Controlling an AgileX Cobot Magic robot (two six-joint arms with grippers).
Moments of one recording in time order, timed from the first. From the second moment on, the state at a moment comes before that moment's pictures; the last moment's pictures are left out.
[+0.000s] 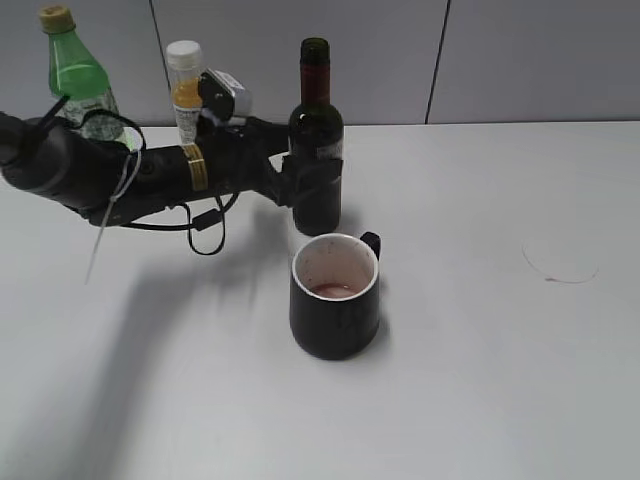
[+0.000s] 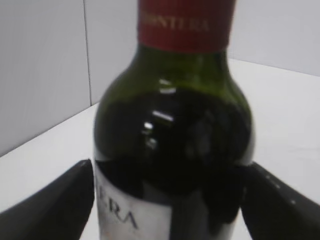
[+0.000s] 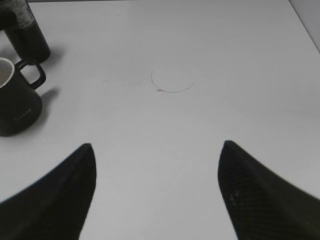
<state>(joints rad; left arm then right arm) -0.31 2.30 -1.30 0.84 -0.97 -0.44 0.00 0.00 -0.42 0.12 0.95 -0.04</state>
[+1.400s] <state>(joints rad) -0.35 2.39 -1.42 0.84 -0.95 -0.43 0.00 0.00 -0.42 0.12 0.95 -0.04</state>
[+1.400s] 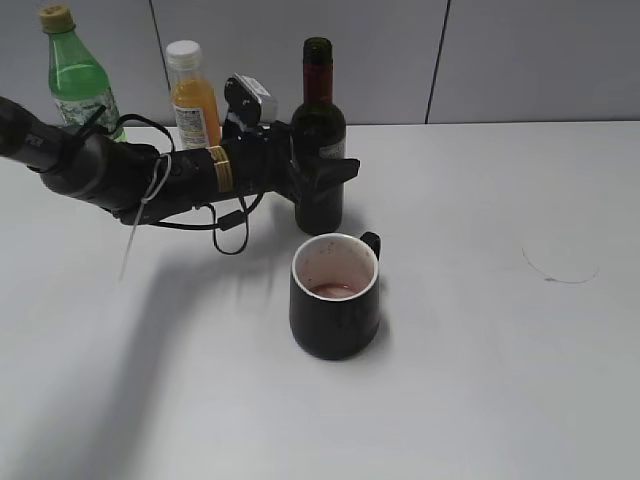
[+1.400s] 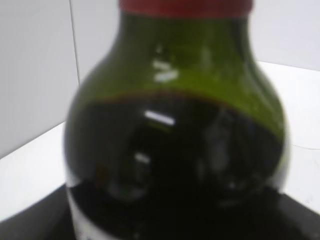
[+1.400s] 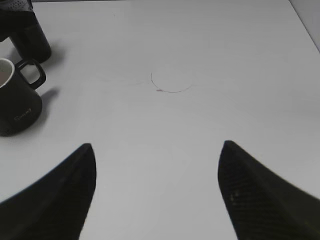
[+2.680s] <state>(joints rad) -0.37 2.44 -1.46 0.80 -0.94 -0.45 0.00 0.00 -0.42 0.12 0.95 -0.04</state>
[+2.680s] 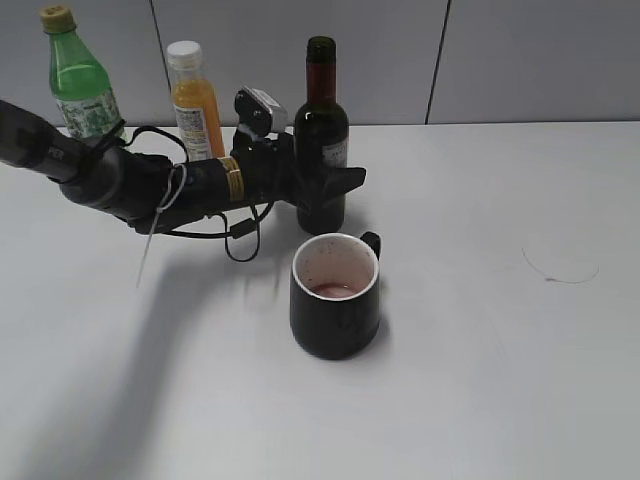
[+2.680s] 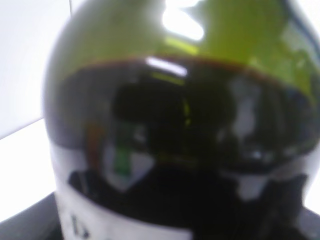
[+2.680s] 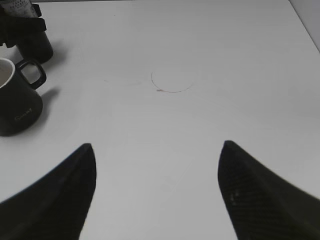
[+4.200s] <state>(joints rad) -0.42 1.71 -0.43 -0.14 -1.06 0.14 0.00 0.00 -0.41 0.12 0.95 -0.04</state>
